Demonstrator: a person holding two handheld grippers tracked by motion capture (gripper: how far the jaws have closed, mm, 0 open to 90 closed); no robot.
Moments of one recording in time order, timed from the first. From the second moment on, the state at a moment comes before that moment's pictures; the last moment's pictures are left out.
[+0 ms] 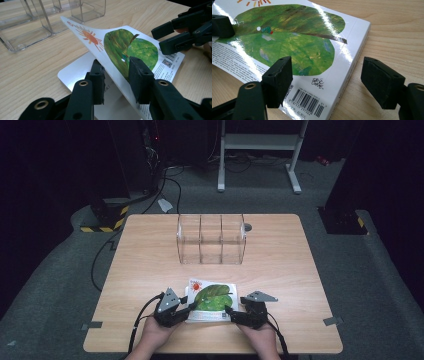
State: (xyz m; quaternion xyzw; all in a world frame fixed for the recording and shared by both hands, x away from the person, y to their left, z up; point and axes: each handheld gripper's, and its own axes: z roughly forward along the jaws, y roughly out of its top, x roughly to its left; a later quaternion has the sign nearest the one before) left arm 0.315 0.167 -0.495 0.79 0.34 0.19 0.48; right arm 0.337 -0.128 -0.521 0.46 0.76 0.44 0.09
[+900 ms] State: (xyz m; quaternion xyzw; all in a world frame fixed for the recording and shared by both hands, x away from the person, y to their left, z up) left arm 0.304 0.165 -0.493 0.79 0.29 0.23 0.49; right arm 0.352 -0.128 -0.525 0.48 0.75 0.45 0.03
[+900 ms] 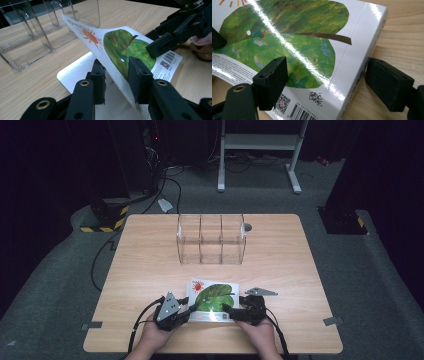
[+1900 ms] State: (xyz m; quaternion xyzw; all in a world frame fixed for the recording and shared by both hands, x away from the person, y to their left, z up) left arm 0.309 0.166 -0.498 0.77 0.33 0.22 0.49; right arm 0.332 -0.131 -0.506 0.47 0.73 0.48 0.14
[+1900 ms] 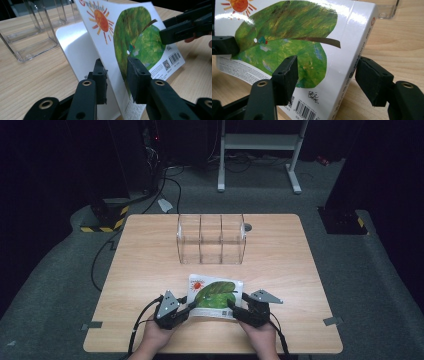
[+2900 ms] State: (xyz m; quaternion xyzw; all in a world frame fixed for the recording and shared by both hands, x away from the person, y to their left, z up) left arm 0.306 0.166 -0.512 0.80 0.32 0.23 0.45; right arm 0.309 -0.138 -0.490 0.42 0.73 0.51 0.18
